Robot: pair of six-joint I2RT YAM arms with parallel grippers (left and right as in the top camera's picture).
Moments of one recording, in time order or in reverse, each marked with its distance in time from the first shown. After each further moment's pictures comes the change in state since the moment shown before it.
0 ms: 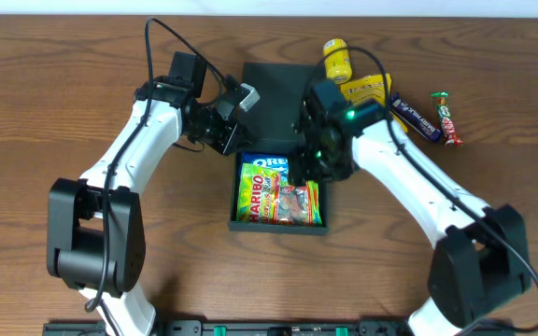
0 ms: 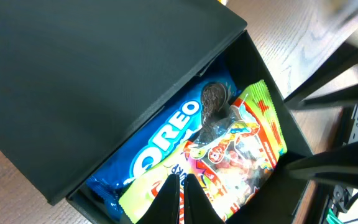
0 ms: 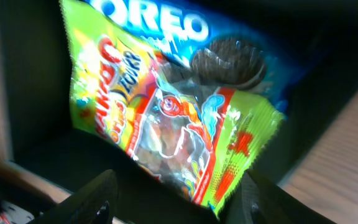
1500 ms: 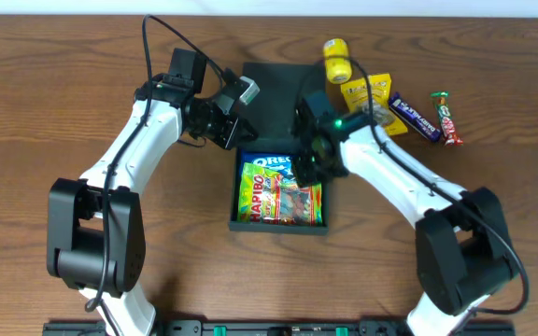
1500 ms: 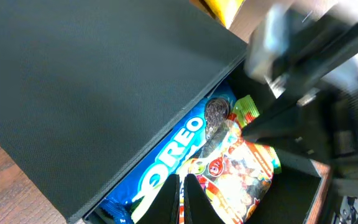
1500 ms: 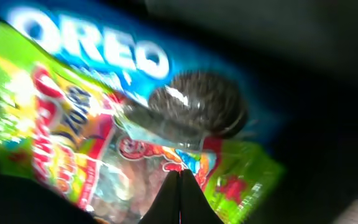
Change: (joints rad) left arm 0.000 0.000 0.000 0.077 0.000 -0.052; right arm 0.013 0.067 -0.086 0.176 0.121 -0.041
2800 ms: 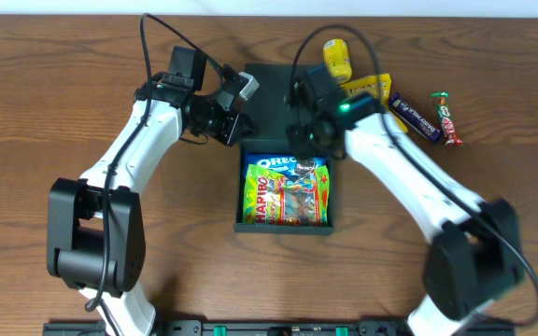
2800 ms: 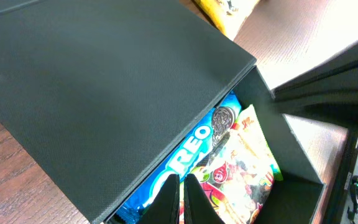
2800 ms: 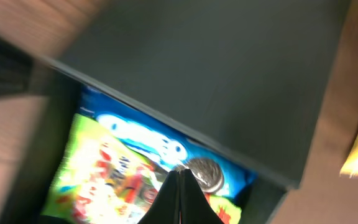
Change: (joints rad) left arm 0.000 0.000 0.000 0.052 0.000 -0.060; right arm -0.018 -0.065 0.146 0.052 0.019 -0.119
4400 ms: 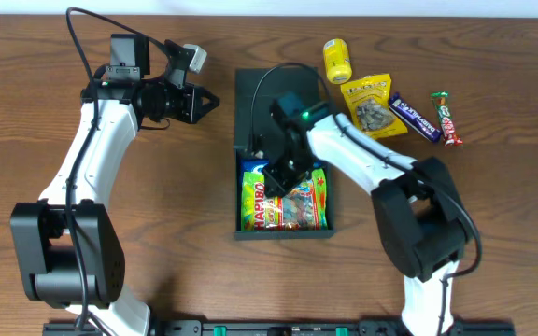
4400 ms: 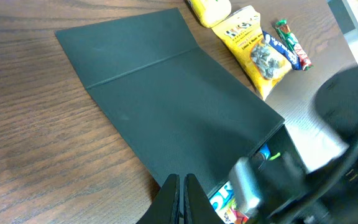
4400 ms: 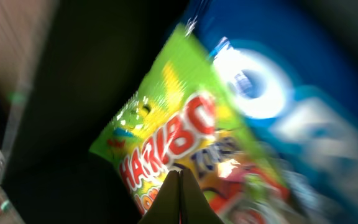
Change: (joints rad) left arm 0.187 -0.084 0.000 0.073 -0.008 -0.096; right arm 0.056 0.276 0.022 -0.135 -0.402 -0.305
